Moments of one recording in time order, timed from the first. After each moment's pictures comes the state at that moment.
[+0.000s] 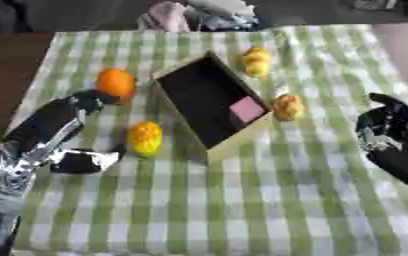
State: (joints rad) left arm -0.04 0.41 0.06 -1.98 -0.87 -0.10 -0.39; right arm -0.25 -0.23 0.11 -1.63 0.28 -0.10 0.02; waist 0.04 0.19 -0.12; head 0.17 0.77
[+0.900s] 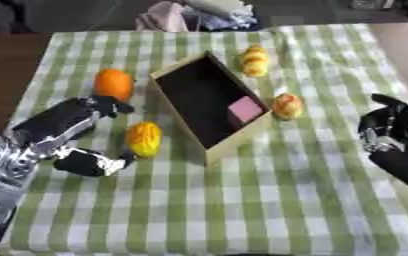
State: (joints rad) left arm -0.09 0.61 -0.08 -1.97 -0.72 -0.01 -0.49; right arm -0.25 -0.23 0.12 -1.63 0.28 -0.10 0.02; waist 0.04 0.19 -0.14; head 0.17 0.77
